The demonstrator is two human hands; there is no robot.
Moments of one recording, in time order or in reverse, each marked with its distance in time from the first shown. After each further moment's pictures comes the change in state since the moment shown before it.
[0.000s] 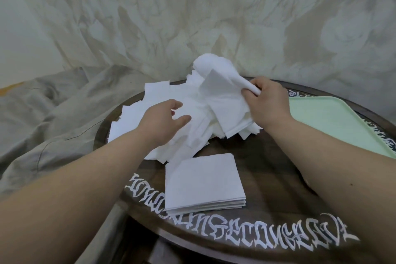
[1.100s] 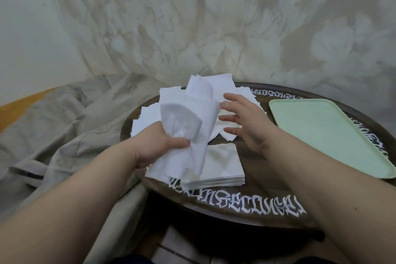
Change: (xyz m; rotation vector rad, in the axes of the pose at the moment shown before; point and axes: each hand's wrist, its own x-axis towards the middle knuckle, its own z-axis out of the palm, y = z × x) left_hand -0.106 0.010 -0.056 -0.668 -0.342 -0.182; right_hand -0.078 -0.062 -0.028 0.823 -0.545 0.371
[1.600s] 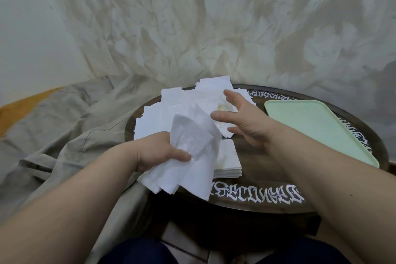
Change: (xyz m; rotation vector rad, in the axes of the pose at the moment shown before) left_hand -0.032 0.000 0.001 0.171 -0.198 -0.121; right_hand -0.030 -0.017 0.006 -0.175 -0.079 -0.013
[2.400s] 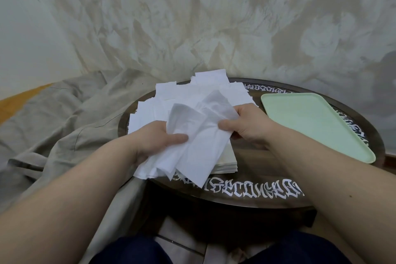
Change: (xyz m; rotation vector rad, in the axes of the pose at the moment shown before) left_hand 0.021 0.000 -0.002 0.014 0.165 -0.037; right_hand -0.002 0.016 -0.014 -0.265 0.052 0.047
